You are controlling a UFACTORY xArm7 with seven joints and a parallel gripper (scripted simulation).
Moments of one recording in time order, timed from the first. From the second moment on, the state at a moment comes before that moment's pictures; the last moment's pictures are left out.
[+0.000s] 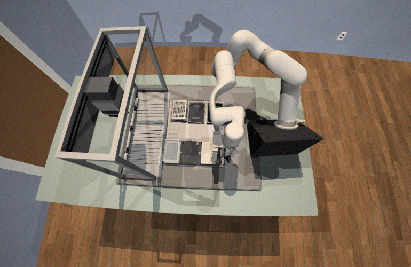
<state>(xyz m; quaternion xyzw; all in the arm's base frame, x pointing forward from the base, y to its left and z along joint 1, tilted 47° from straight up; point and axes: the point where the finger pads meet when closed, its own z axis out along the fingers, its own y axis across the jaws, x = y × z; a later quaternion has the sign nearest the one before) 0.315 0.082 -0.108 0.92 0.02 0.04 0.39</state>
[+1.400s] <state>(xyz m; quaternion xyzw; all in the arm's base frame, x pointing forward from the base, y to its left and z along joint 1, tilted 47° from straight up) 0.319 0.048 -0.140 0.92 0.02 0.04 0.39</state>
